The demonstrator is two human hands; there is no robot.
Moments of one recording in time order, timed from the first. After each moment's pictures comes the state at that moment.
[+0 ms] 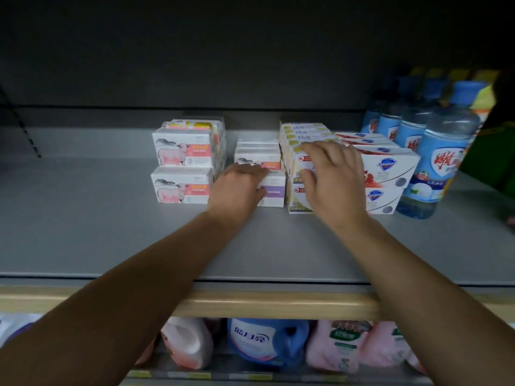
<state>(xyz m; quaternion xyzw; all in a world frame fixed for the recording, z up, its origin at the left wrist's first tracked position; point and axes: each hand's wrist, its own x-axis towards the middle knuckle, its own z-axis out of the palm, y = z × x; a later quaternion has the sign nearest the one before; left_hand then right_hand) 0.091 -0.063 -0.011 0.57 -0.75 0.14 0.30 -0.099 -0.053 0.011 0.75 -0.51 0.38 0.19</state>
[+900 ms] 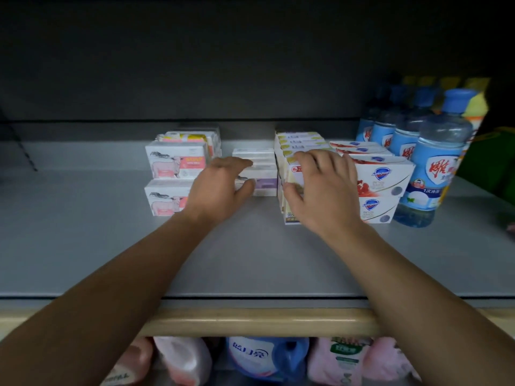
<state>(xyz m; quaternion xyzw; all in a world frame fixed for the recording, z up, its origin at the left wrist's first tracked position) 0.117 -0.068 0.013 0.53 -0.75 0.12 0.38 -0.089 -0.046 0.020 0.74 -0.56 0.32 0.19</state>
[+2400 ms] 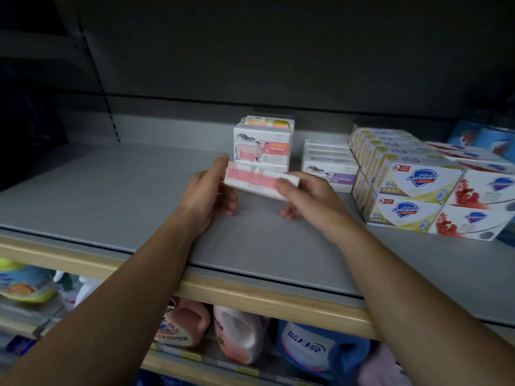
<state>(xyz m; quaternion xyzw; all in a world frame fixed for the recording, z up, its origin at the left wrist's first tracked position) 0.242 -0.007 -0.009 0.53 -0.40 -0.39 0.64 0.041 -0.051 -0.007 0.70 -0.38 0.40 -0.45</state>
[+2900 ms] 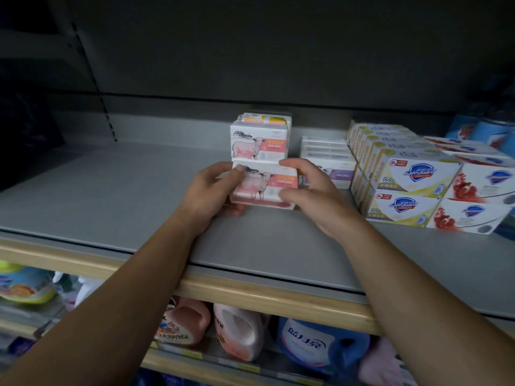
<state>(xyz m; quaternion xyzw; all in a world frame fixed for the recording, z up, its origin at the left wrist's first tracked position) 0.237 -0.005 -0.013 0.52 -0.50 -0.37 0.59 0.039 -0.055 -0.006 0.69 -0.38 0.41 -0.45</state>
